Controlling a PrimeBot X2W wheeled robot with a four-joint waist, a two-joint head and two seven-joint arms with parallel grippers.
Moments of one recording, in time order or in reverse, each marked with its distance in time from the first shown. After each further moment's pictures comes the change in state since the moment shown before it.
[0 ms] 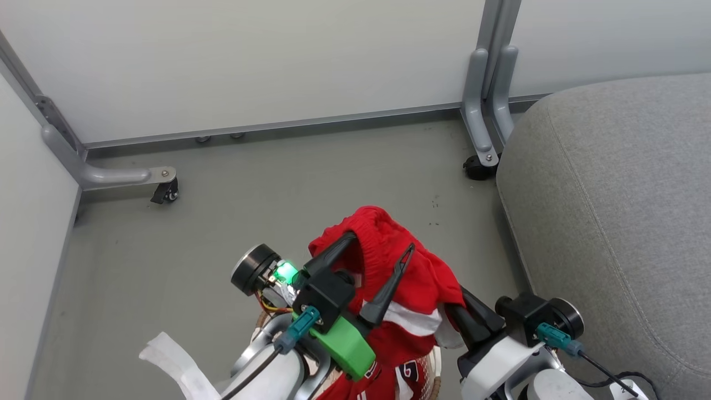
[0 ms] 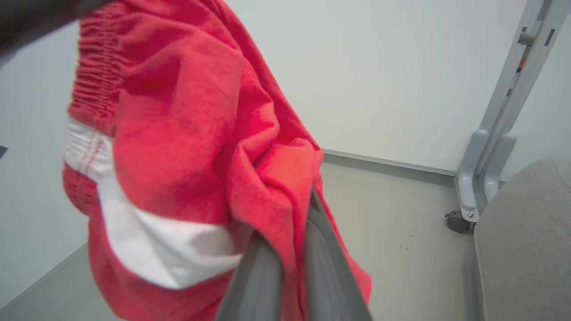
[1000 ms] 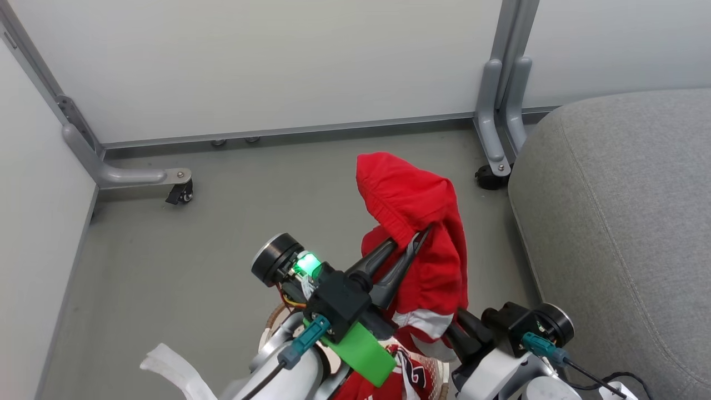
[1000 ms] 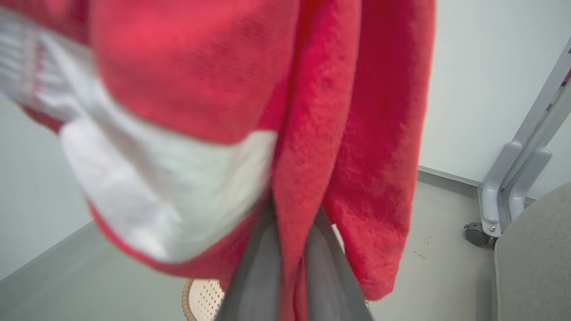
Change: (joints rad) left arm 0.000 -0.054 0.000 -0.082 0.012 -0.037 -0.055; right arm -0.015 -0.029 0.080 0.026 -0.008 0.000 0.000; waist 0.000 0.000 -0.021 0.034
